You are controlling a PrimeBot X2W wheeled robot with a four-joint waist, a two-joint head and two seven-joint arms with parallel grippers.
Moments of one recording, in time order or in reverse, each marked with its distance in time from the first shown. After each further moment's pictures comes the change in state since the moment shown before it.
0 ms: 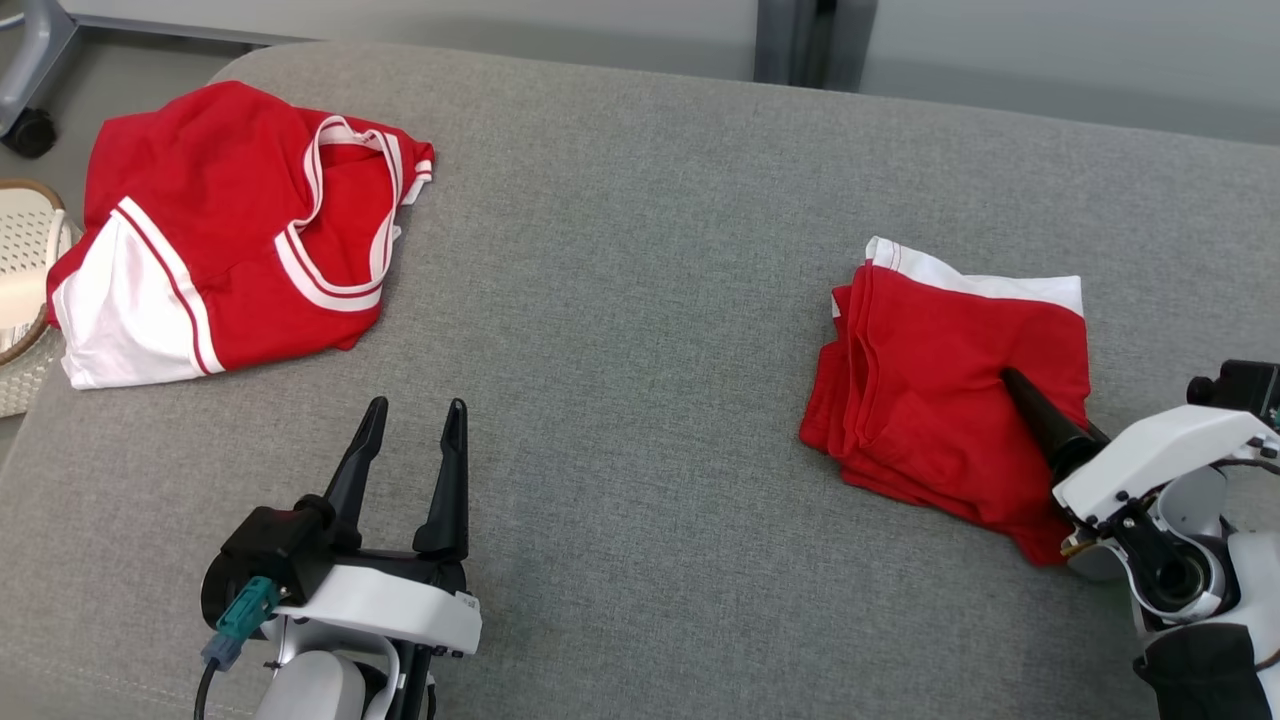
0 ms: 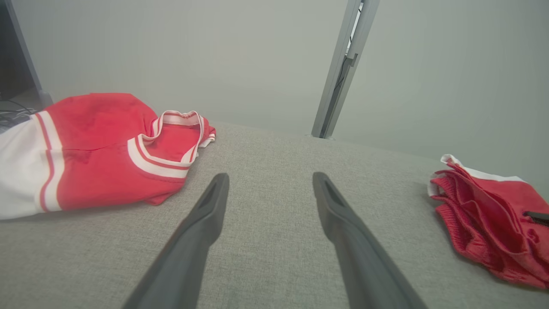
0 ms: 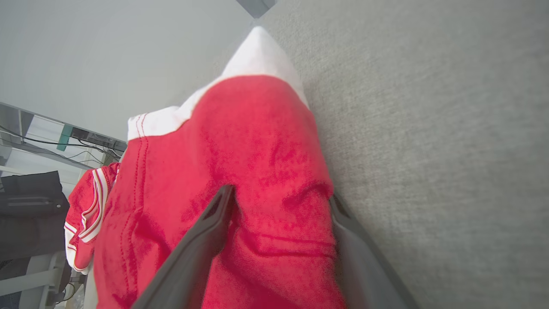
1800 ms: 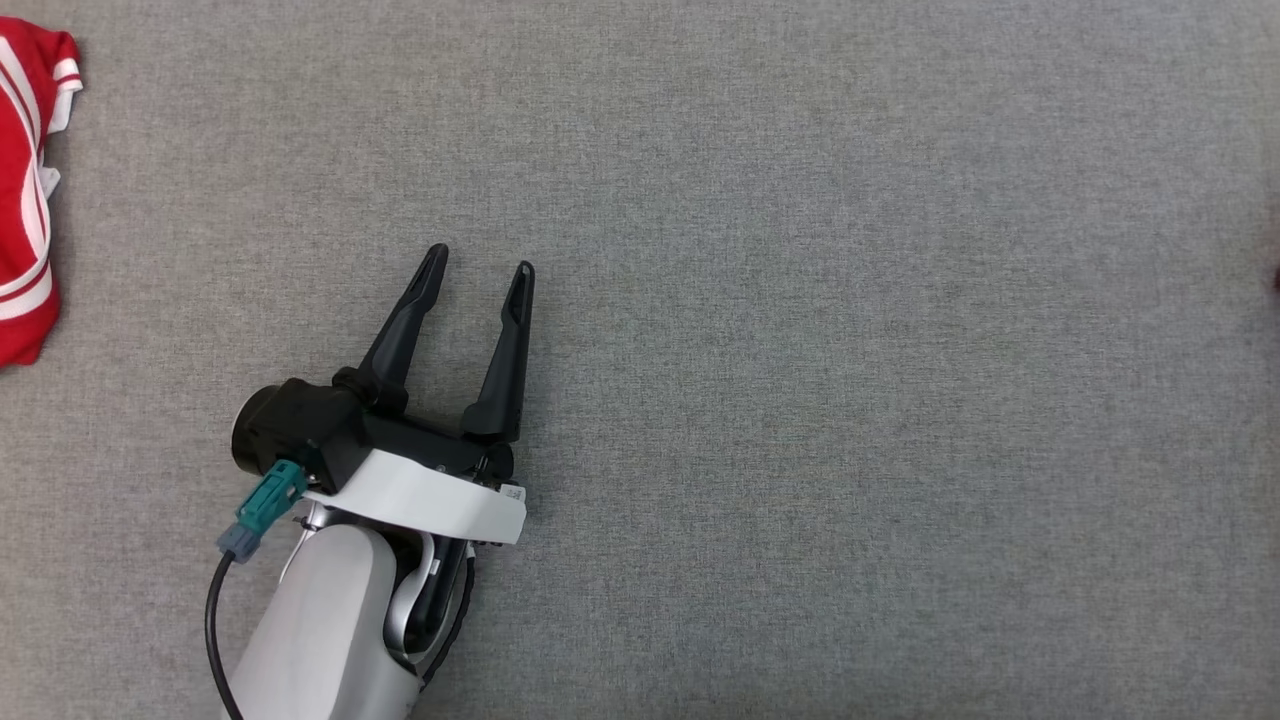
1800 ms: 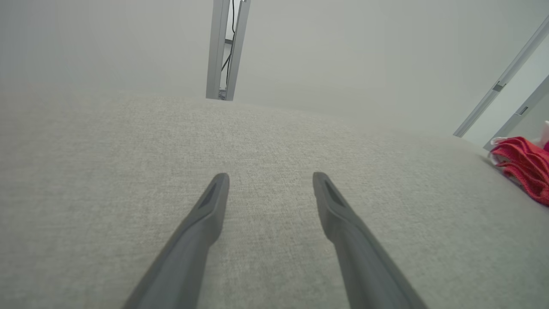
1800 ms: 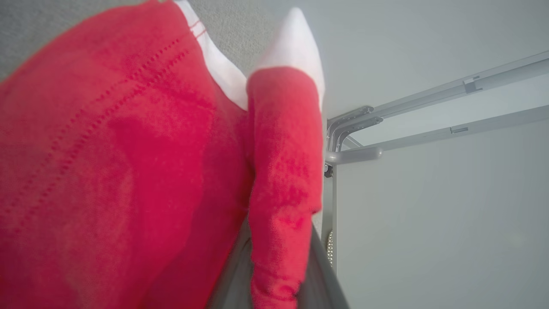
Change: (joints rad) left arm -0.203 -0.003 -0.081 -0.027 0.014 -0.043 -0.003; right arm -0.016 -0.576 -0.028 -0.312 -0.825 0.000 0.117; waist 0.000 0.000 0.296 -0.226
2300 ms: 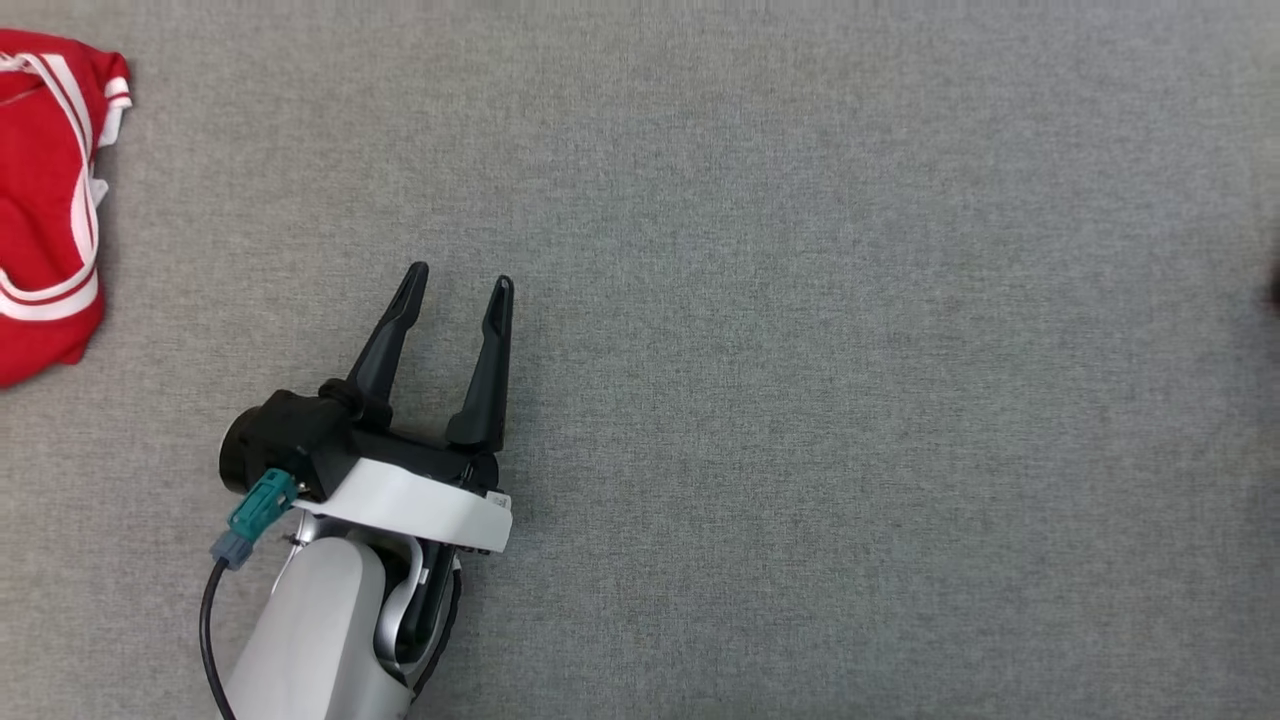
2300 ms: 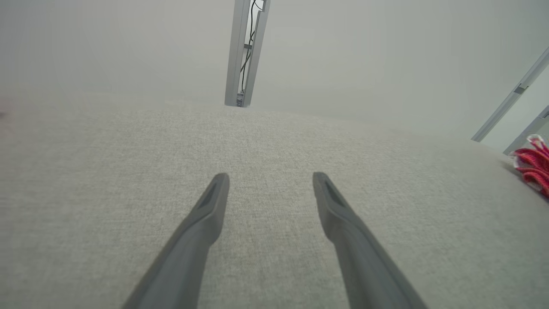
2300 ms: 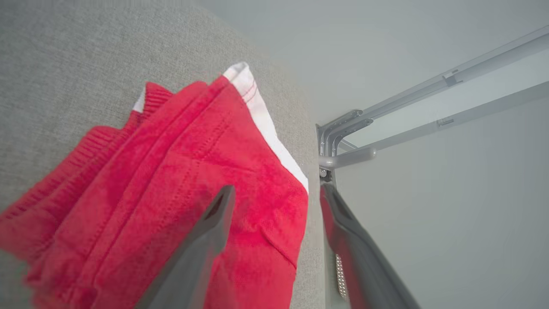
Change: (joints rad) left arm 0.015 0.002 0.023 0.018 0.001 -0.003 0.000; right arm 0.021 0.134 -0.111 -0.074 -0.084 0.000 0.033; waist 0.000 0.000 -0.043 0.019
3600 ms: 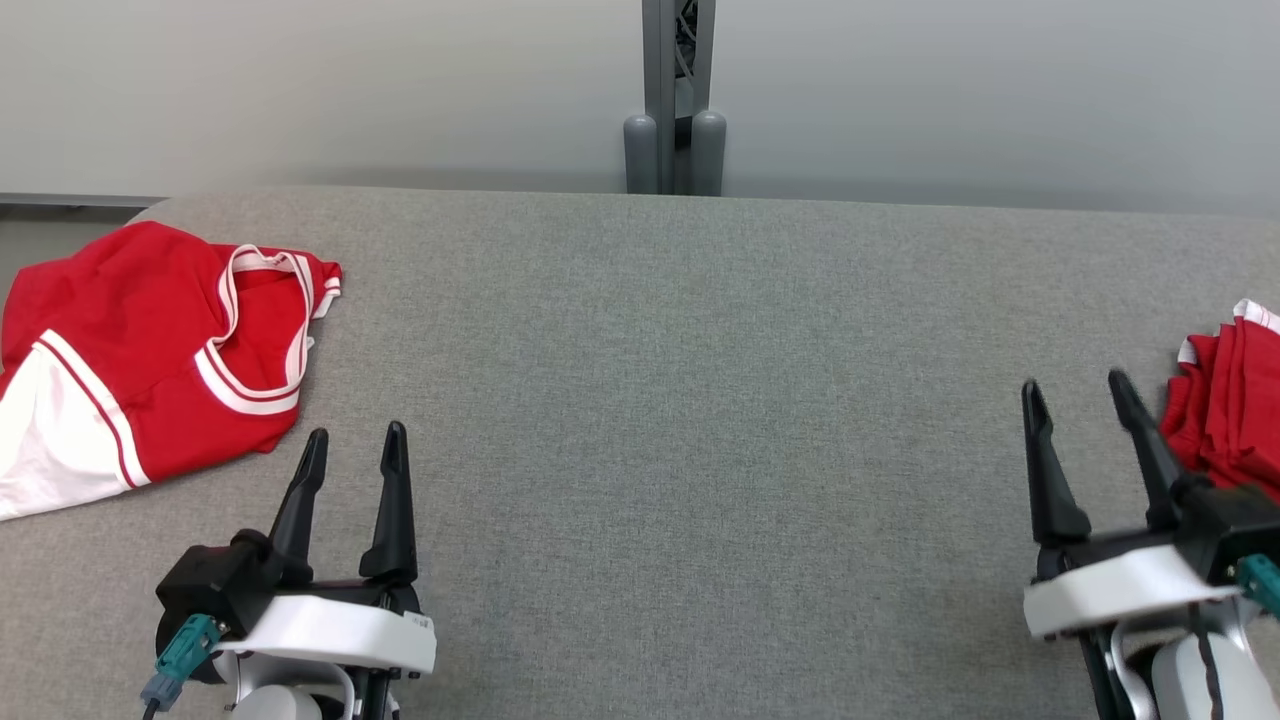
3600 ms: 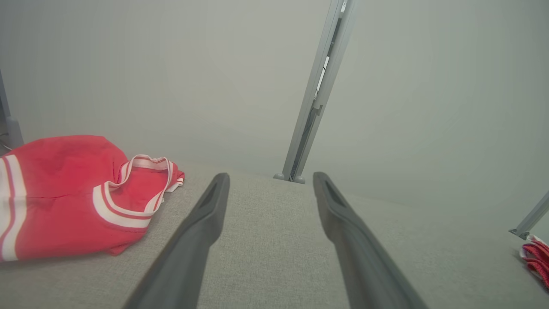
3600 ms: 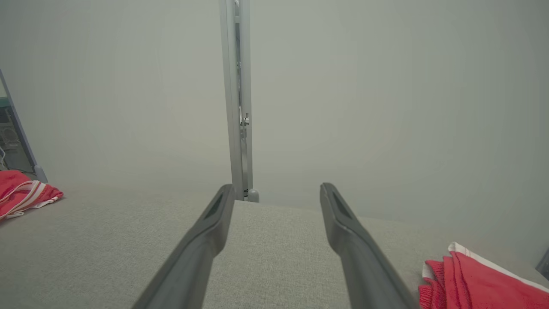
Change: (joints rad) left arm 0.237 0.000 0.142 -0.027 -0.058 0.054 0.000; right arm 0.213 0.475 0.201 0.062 0.190 0.000 -0.764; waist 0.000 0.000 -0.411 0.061
